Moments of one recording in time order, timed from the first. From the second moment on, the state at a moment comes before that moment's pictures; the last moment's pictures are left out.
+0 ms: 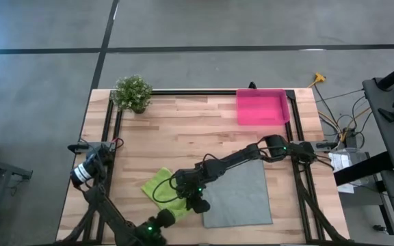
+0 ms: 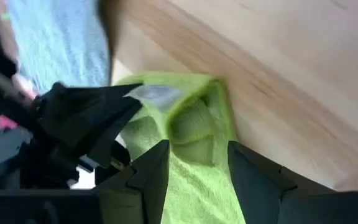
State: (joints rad) left arm -0.96 2.09 1.55 -0.98 -0.69 0.10; right arm 0.22 2.40 1.69 -0.26 -0.61 0.07
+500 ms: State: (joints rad) left arm -0.95 2.16 1.51 -1.06 -0.84 0.64; right arm 0.22 2.40 1.69 -0.25 -0.61 0.05
